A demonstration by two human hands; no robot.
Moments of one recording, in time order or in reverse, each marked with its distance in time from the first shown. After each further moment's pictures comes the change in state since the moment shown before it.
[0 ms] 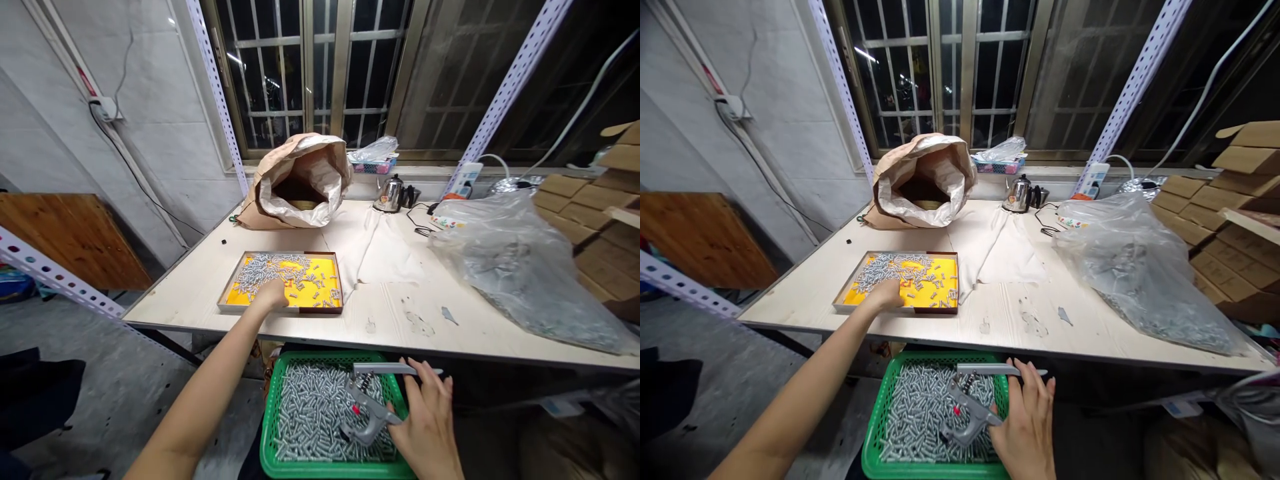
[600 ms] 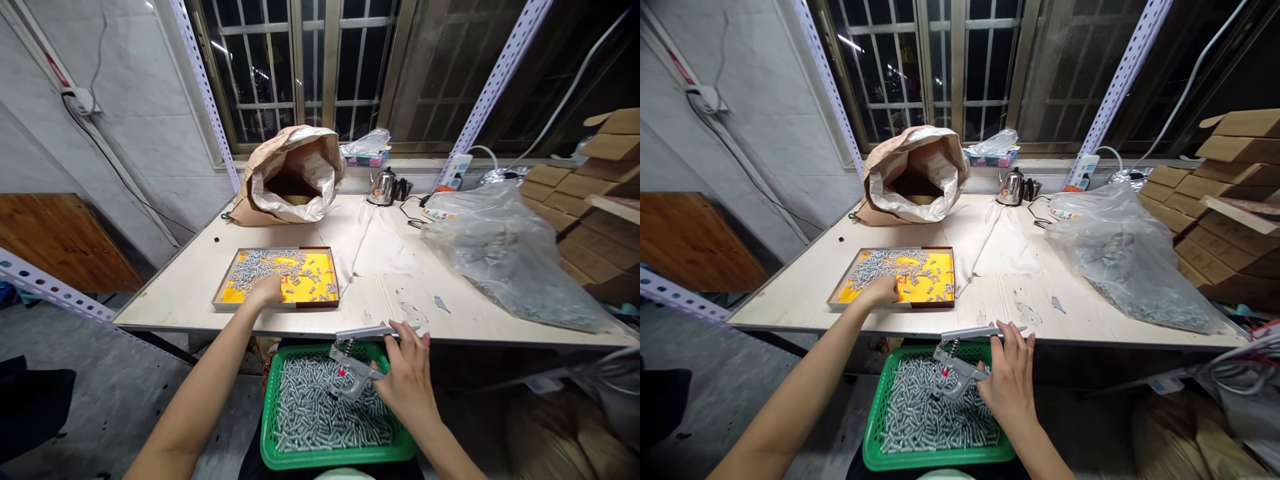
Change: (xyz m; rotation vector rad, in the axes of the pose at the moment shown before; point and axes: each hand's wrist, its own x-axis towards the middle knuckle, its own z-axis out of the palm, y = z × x) left_hand 0.005 -0.006 -0.004 -0.187 -0.001 0.067; right_hand 0.048 -0.014 -0.001 0.019 -0.010 -0.010
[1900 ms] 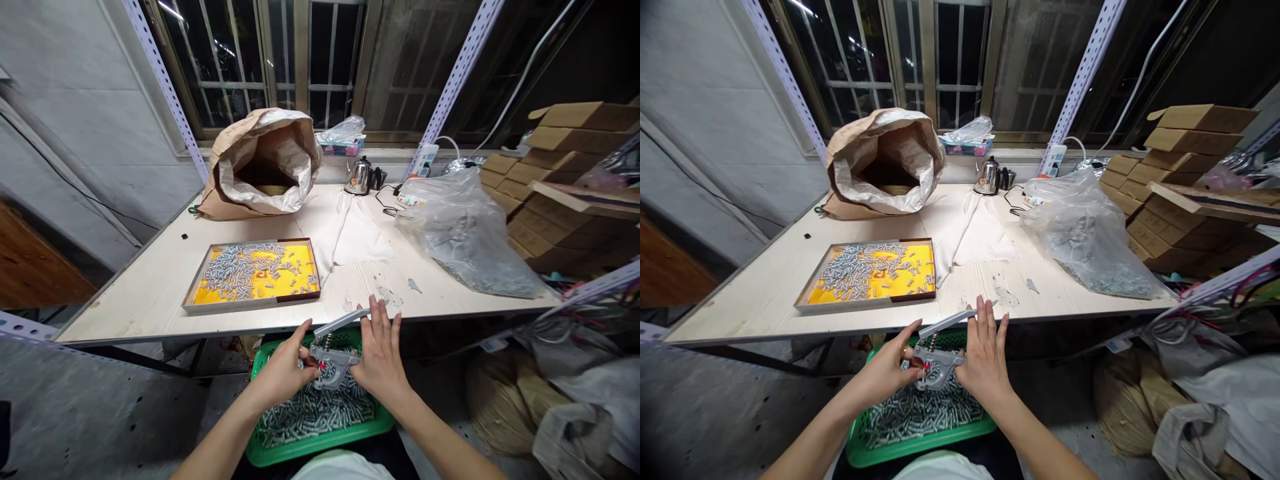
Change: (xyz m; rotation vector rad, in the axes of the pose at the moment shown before) left_hand -0.146 0.042 0.076 -0.713 -0.417 0.218; right_hand 0.007 -0.014 -0.004 0.062 -0.189 0.068
